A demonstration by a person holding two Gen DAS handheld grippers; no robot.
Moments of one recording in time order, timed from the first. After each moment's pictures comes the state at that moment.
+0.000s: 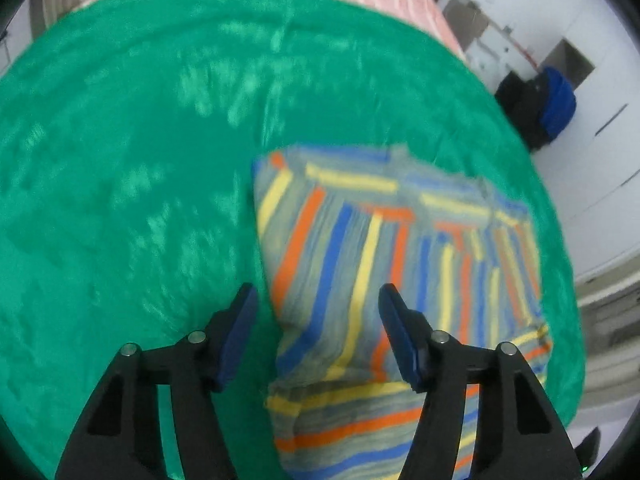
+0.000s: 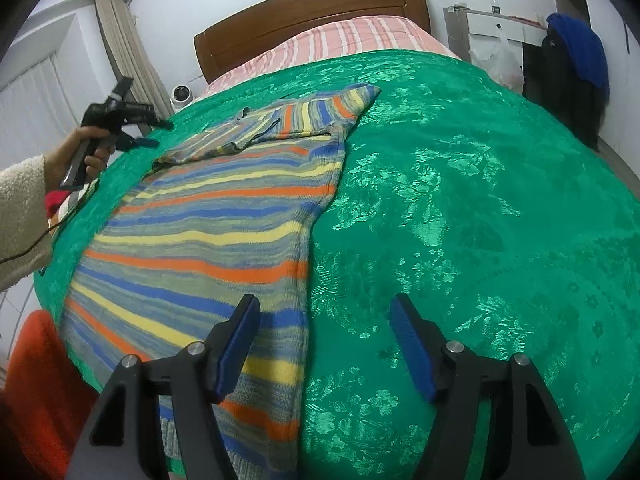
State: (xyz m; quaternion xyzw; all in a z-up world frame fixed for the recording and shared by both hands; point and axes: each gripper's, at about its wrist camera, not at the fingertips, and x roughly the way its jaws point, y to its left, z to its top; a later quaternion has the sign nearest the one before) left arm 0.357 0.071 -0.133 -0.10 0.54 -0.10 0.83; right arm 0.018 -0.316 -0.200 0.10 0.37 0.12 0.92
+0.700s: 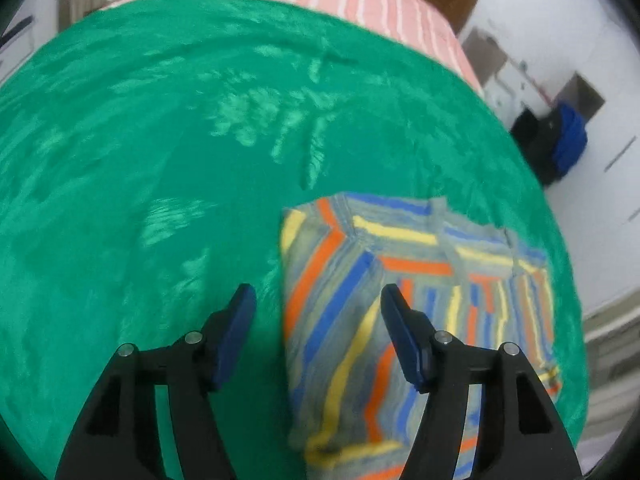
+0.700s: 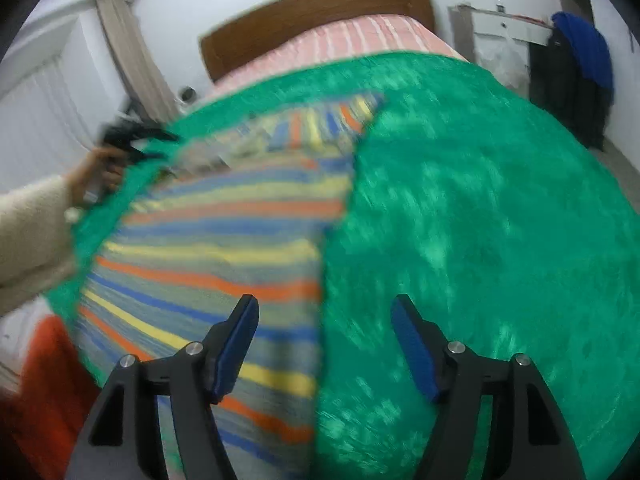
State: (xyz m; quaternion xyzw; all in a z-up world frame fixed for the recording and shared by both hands) left arm 0.381 0.096 -0.136 -0.12 0.50 -0.07 0.85; right arm 0.024 -0.322 -0.169 0.11 0.36 0.14 0.91
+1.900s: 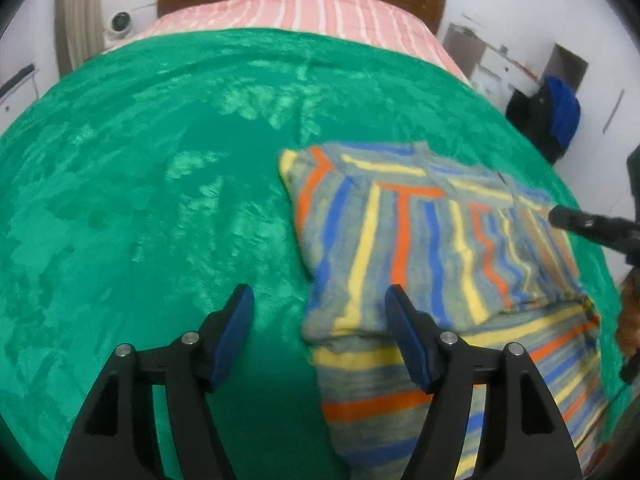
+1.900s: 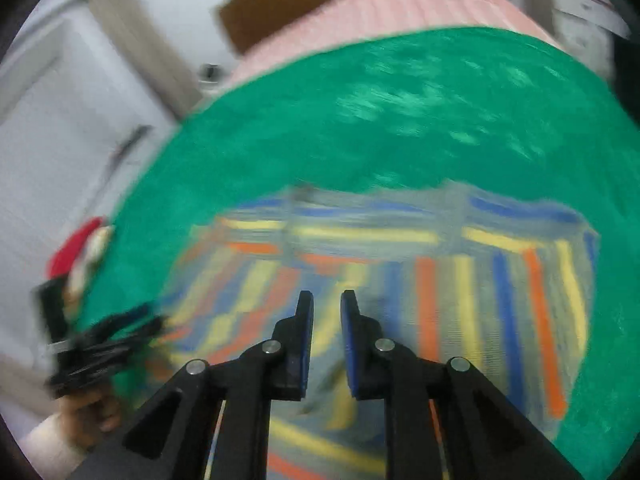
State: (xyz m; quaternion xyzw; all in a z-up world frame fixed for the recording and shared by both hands) left arm 0.286 0.081 -0.149 -0.06 0.44 -0.06 0.89; right arm 0.333 -0.174 -0.123 0.13 0.43 0.26 0.86
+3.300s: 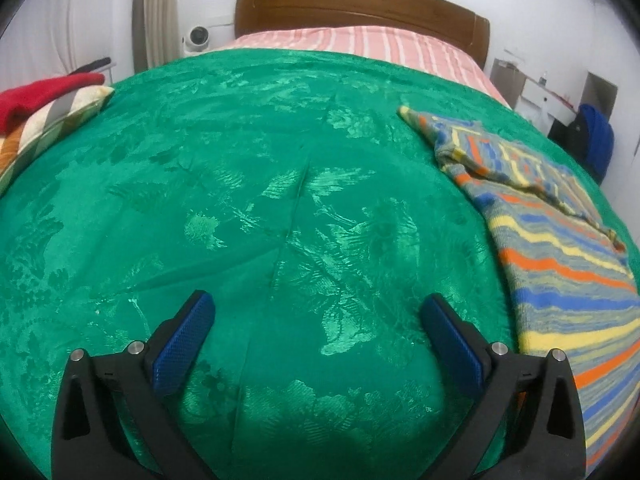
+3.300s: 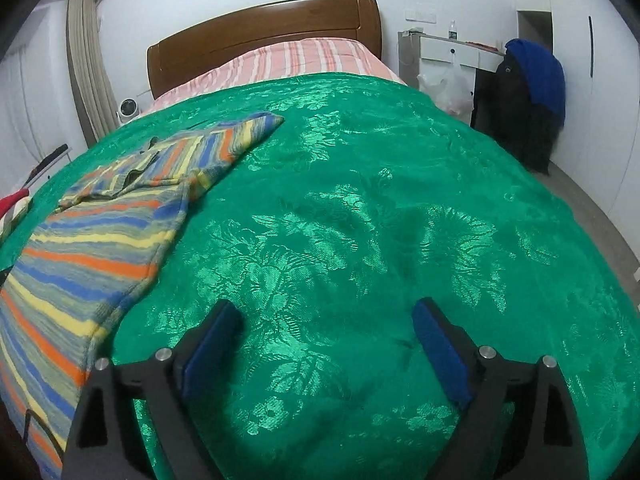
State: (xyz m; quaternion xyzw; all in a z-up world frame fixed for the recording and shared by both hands) left arm 0.102 0.163 -0.186 -0.07 0.37 0.05 0.93; right arm 0.090 -0.372 -0.221 0.06 0.34 0.01 0.94
